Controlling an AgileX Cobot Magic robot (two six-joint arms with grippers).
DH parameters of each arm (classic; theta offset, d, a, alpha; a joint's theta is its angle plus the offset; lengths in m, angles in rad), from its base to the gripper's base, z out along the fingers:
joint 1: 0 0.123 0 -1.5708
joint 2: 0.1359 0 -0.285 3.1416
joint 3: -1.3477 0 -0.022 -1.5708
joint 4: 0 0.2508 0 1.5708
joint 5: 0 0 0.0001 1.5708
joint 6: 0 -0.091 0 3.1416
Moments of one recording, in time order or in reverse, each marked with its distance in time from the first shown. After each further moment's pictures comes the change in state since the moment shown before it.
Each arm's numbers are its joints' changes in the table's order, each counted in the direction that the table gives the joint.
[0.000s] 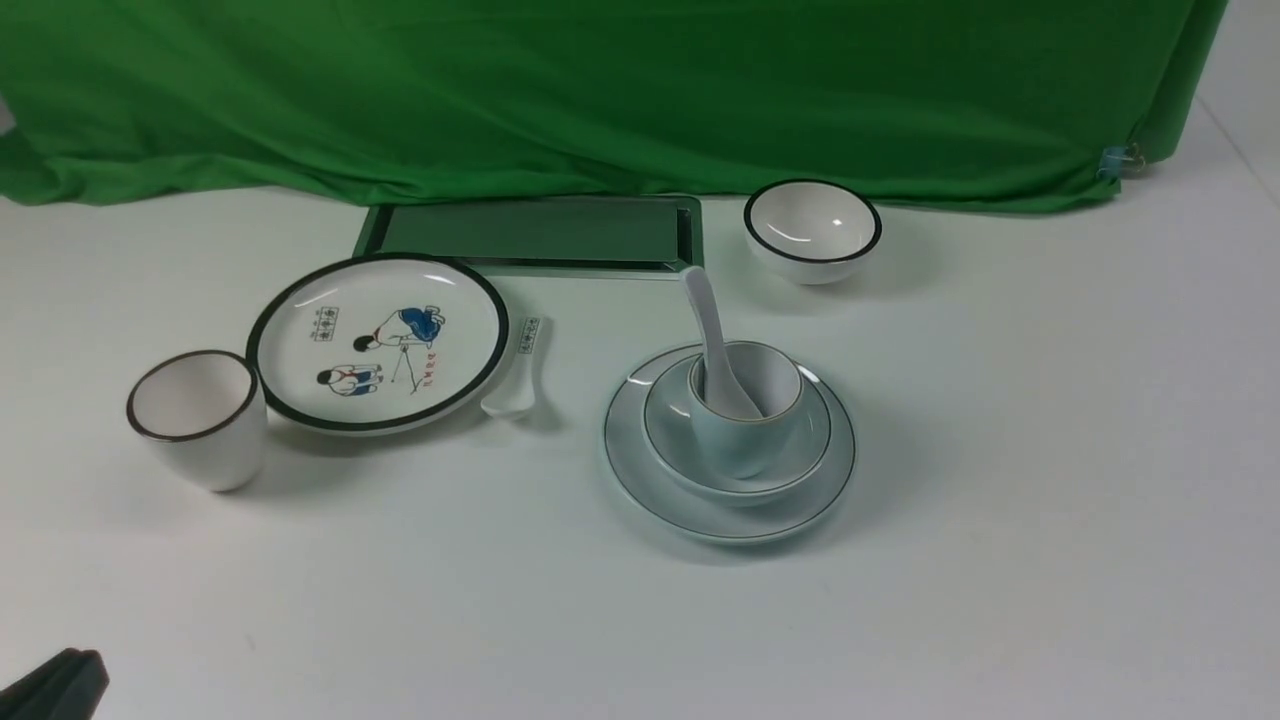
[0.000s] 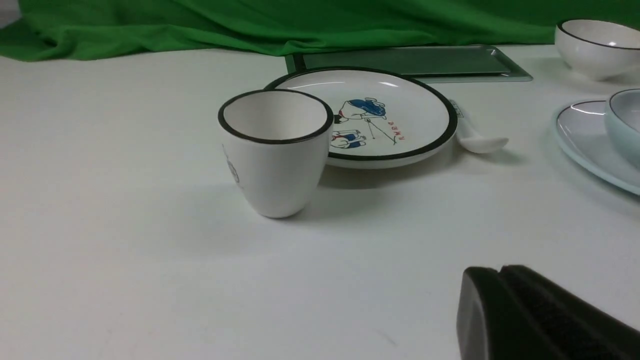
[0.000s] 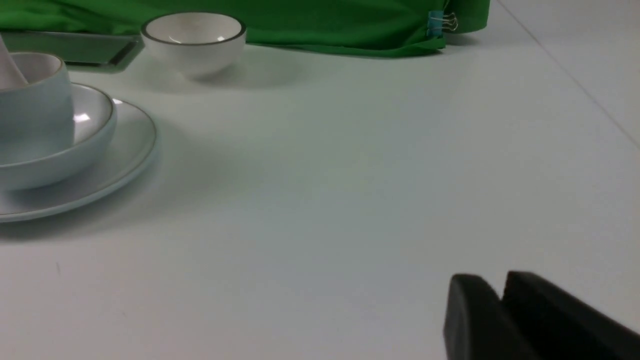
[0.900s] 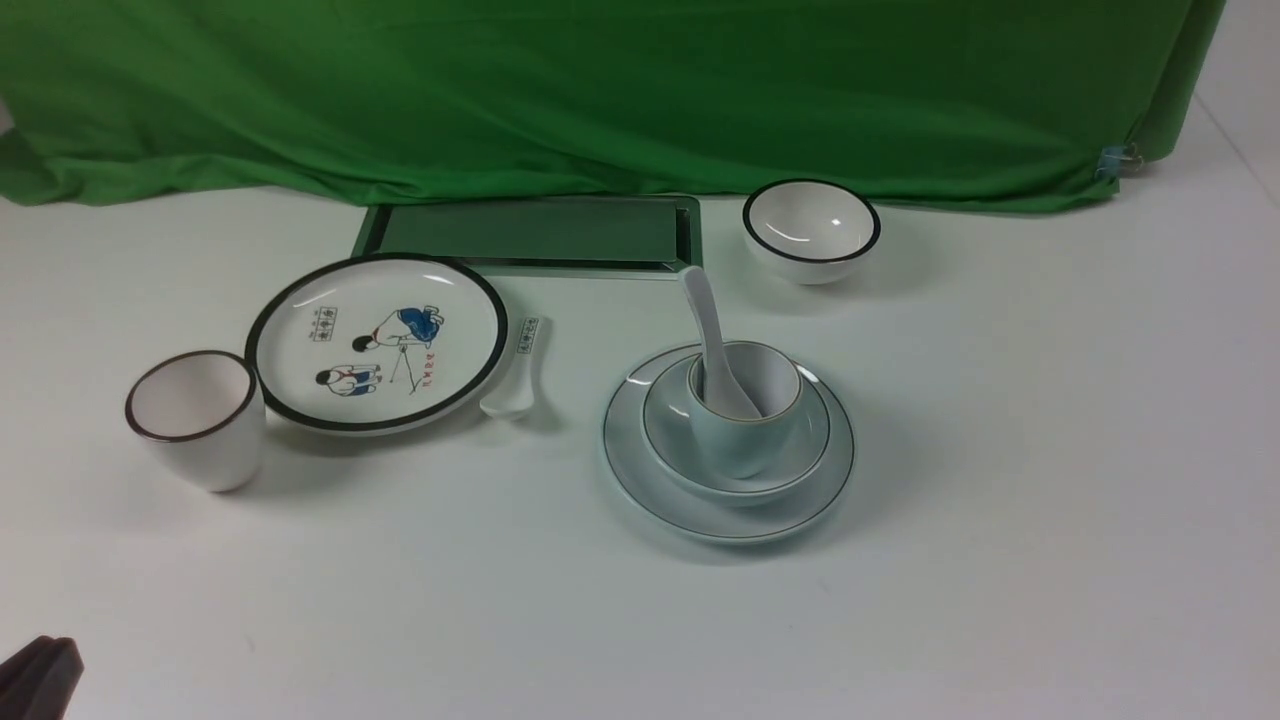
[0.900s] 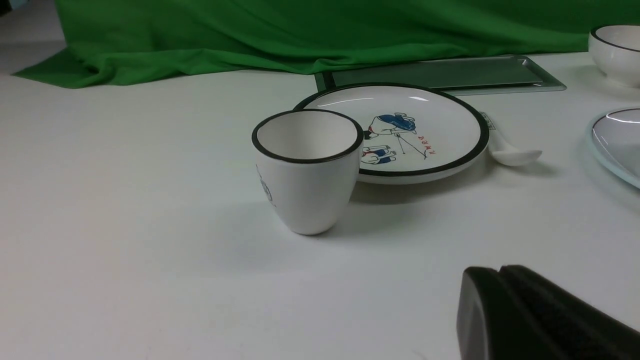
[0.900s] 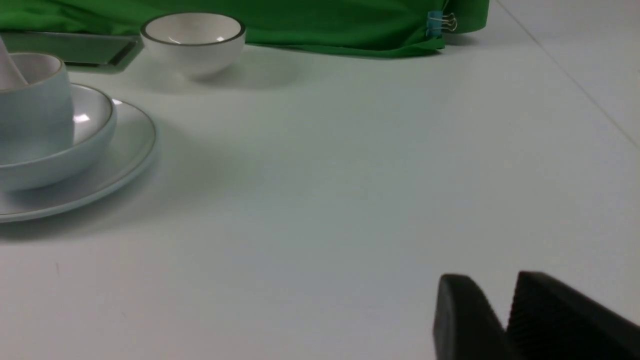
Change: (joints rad) right arm -0.002 0.000 0.000 0.000 0.000 0.000; left arm 0.084 0.000 0.000 -0.120 0.027 -0.166
